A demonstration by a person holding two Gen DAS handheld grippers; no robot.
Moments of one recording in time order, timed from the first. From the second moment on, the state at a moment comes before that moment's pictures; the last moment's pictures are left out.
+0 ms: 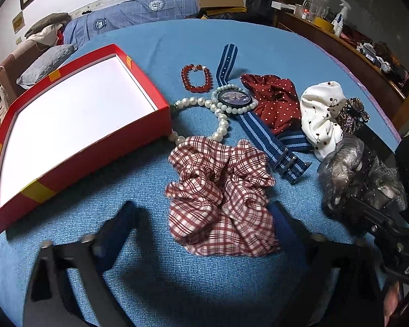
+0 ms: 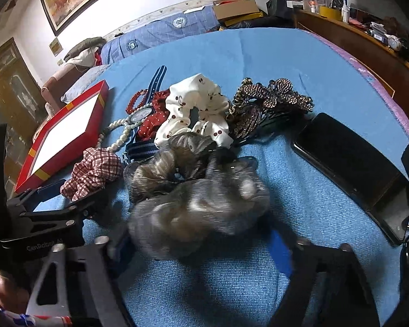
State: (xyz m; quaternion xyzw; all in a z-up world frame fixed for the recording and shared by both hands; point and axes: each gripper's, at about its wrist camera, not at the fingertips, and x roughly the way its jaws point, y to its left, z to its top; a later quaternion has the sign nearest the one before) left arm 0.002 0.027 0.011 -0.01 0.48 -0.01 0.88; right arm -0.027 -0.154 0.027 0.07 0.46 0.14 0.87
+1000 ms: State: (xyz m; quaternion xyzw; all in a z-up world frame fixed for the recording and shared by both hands) left arm -0.035 0.093 0.094 -0.04 0.38 0.01 0.93; right arm -0.045 -0.108 0.105 0.04 0.38 0.24 0.89
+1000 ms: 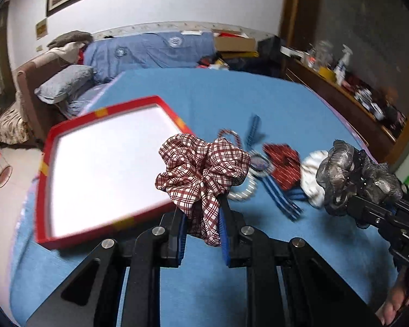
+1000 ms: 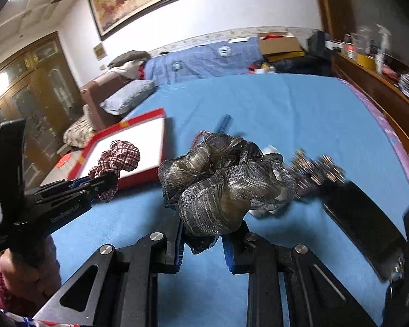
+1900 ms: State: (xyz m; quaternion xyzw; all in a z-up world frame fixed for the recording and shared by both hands) left arm 0.101 0.279 0.067 -0.13 0.41 0.16 0.89; right arm 0.154 0.135 0.101 0.03 0.43 0.31 0.85
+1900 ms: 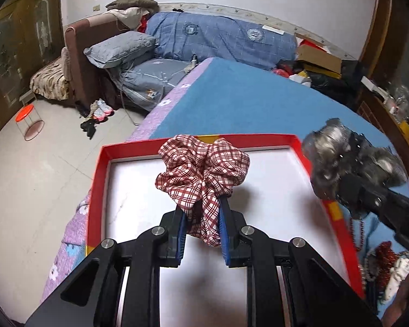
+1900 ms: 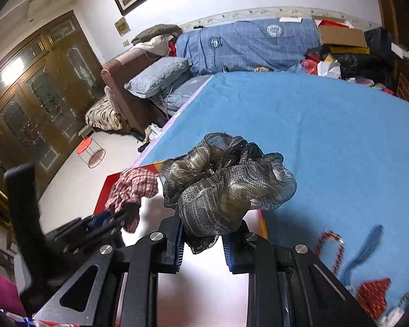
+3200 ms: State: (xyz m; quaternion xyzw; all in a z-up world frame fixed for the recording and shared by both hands) left arm 0.088 0.299 0.073 -0.19 0.37 0.16 0.90; right arm 0.169 0.145 0.076 0.07 0.47 0.32 0.82
